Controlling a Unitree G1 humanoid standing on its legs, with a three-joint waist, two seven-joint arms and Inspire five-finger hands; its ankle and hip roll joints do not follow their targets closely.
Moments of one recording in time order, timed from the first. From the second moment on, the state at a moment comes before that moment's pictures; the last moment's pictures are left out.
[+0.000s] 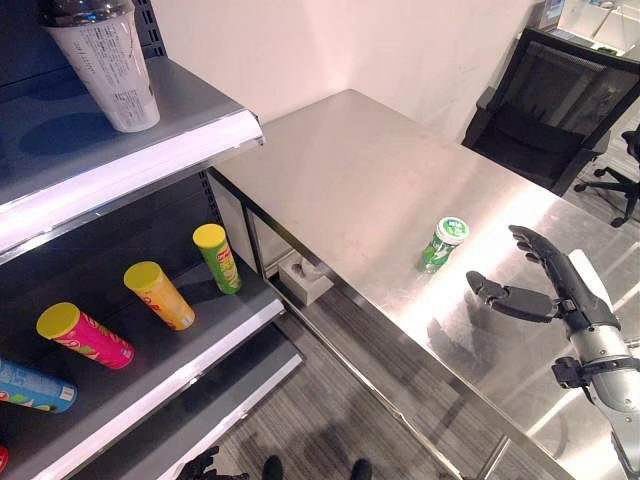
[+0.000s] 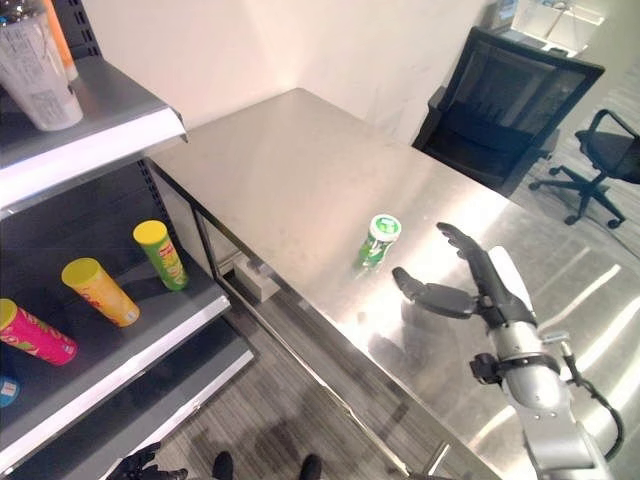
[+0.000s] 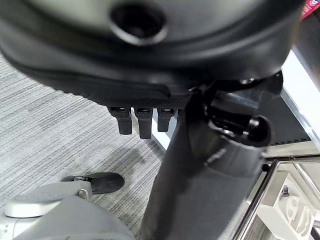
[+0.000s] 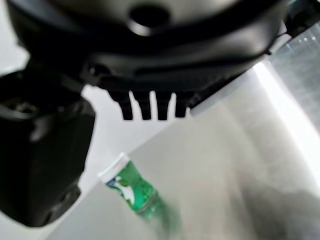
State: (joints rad) left arm 0.22 0.26 0.01 0.94 -0.14 -0.08 0.01; right arm 0.15 -0.79 -0.18 -0.02 0.04 -0.15 -0.05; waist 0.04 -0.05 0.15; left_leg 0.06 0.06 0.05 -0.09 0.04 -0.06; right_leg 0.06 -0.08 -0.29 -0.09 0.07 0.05
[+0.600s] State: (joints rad) left arm 0.23 0.27 0.00 0.94 -0.15 -0.08 0.01; right arm -0.02 -0.70 -0.11 0.22 0.04 -0.12 -0.19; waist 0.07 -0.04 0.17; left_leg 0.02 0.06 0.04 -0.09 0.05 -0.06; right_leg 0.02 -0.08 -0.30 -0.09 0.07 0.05
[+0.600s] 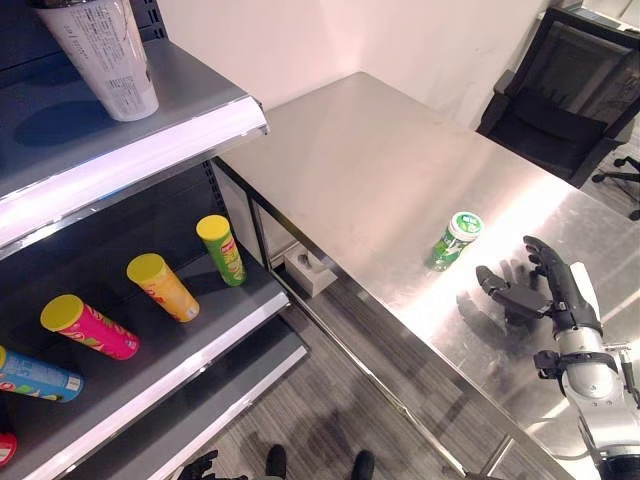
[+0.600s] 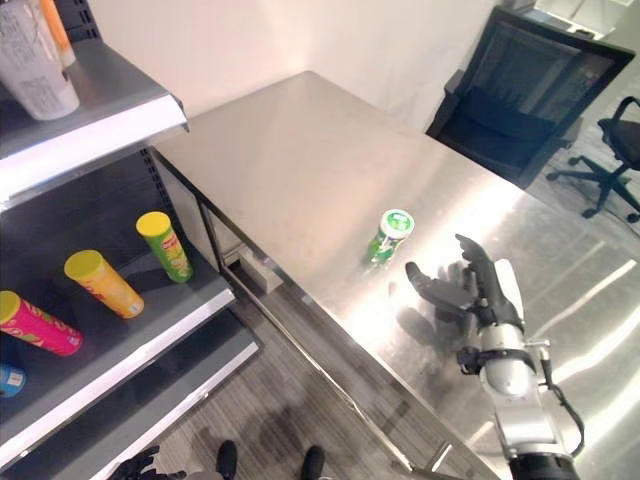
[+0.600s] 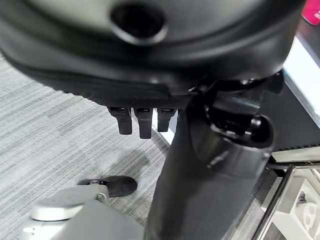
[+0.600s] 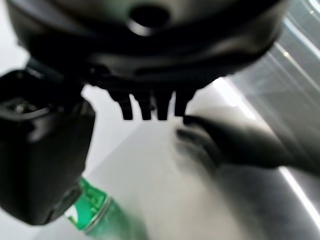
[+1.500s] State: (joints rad) left arm 0.23 0.27 0.00 0.93 -0.15 -0.08 0.01; right arm -0.15 -0.70 -0.05 0.27 0.04 -0.10 -0.23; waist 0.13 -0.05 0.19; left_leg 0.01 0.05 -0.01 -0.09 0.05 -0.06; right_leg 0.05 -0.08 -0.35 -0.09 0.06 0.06
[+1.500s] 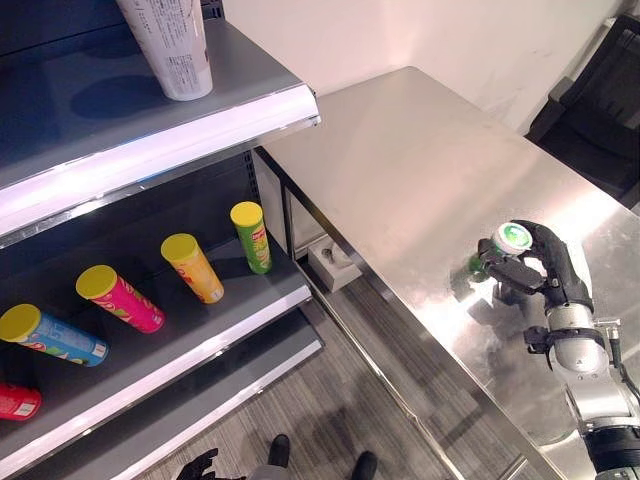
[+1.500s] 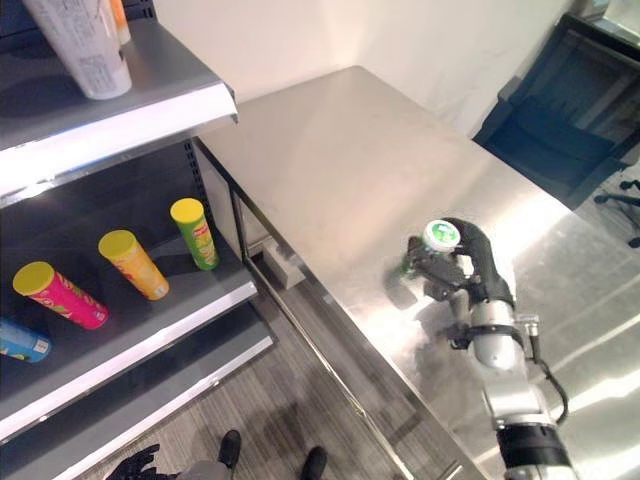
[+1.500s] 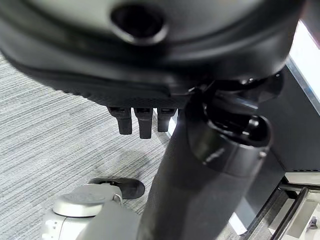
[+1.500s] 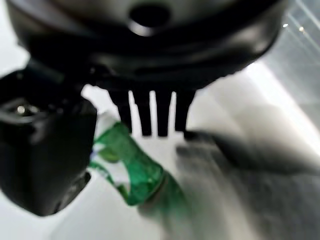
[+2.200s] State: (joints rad) left arm 0.23 0.26 0.02 0.94 -0.15 -0.08 0.02; right arm -0.35 -0.89 -0.16 -0.13 0.02 -0.16 -0.24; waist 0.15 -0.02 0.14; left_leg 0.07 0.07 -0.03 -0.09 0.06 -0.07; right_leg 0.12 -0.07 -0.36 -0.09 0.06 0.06
